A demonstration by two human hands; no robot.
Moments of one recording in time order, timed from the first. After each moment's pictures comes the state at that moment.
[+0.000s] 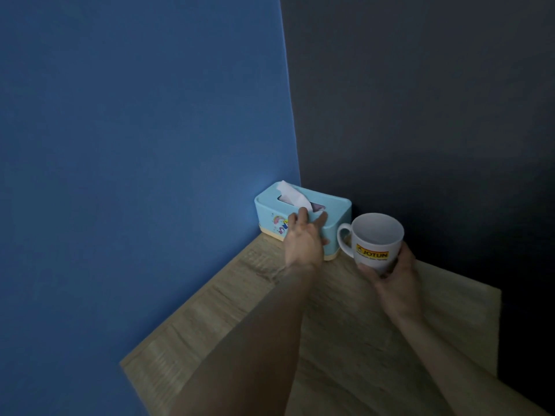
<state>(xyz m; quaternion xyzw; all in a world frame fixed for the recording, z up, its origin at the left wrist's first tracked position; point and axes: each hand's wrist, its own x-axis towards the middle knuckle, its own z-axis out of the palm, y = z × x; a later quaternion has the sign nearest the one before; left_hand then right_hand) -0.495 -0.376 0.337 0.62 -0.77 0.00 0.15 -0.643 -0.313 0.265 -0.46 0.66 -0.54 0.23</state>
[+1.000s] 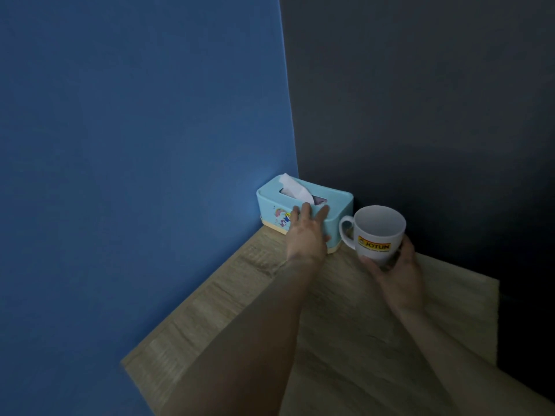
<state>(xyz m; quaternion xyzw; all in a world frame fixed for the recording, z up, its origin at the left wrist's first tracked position) -0.492 -0.384 0.333 0.60 -0.79 -0.05 0.15 -0.643 -0.317 0.261 -0.45 0.70 -0.52 0.20</state>
